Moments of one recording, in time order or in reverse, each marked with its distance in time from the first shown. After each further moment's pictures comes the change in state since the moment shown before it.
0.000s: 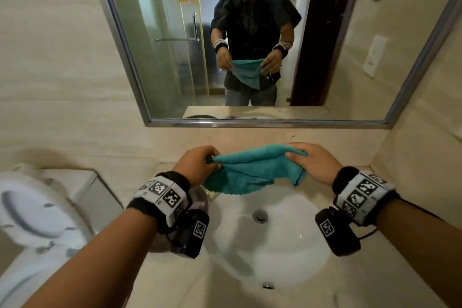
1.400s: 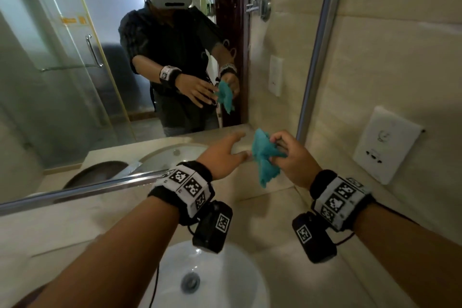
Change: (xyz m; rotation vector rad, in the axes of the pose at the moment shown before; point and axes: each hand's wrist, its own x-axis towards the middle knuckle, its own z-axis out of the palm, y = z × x) left_hand 0.214 0.241 0.120 -0.095 -0.281 0.353; right_hand 0.053 0.124 -0.184 0.223 0.371 0.018
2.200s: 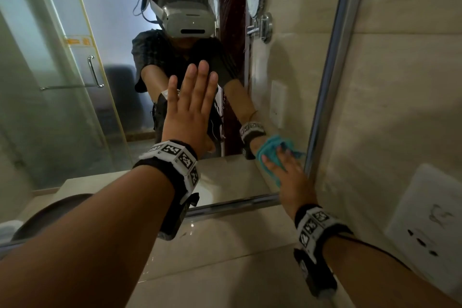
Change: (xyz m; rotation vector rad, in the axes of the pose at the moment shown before) left_hand 0.151 -0.008 -0.051 1.270 0.712 -0.055; right_hand 0.131 0.121 -0.036 -0.679 0.170 -0.216
